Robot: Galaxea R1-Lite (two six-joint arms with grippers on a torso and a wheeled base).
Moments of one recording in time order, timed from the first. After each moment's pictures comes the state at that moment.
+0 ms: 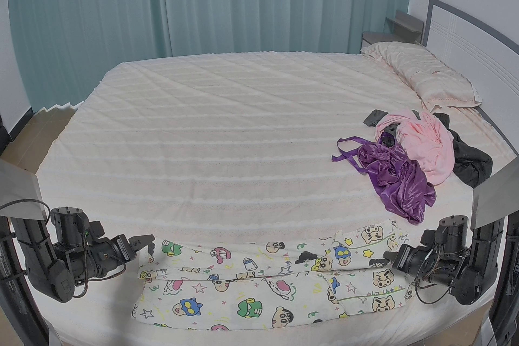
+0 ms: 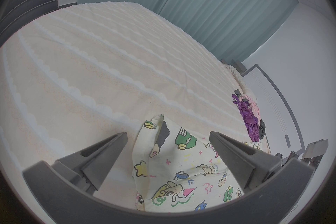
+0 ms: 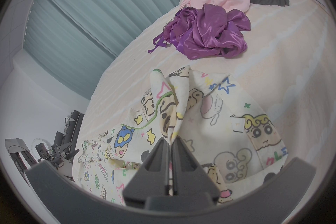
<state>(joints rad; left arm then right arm) 0.03 2.09 -0.16 -1.33 -0.31 -0.50 0.20 2.24 -0.07 -1.55 0.15 0.63</state>
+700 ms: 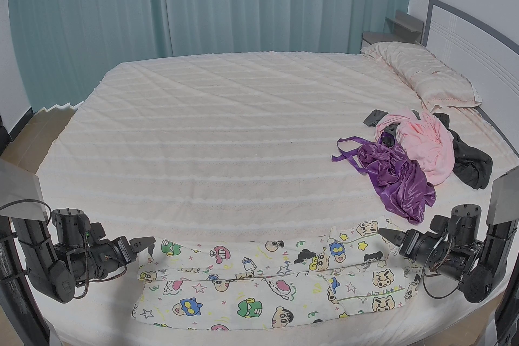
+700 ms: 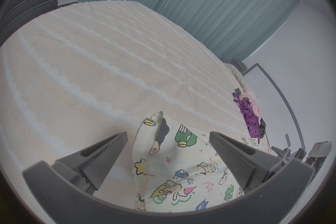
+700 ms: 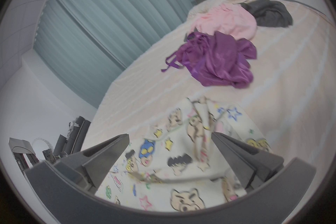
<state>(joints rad) 0.03 2.10 -0.15 -1.33 -0.31 -0.50 0.22 2.09 -0.06 -1.55 0.10 0.62</state>
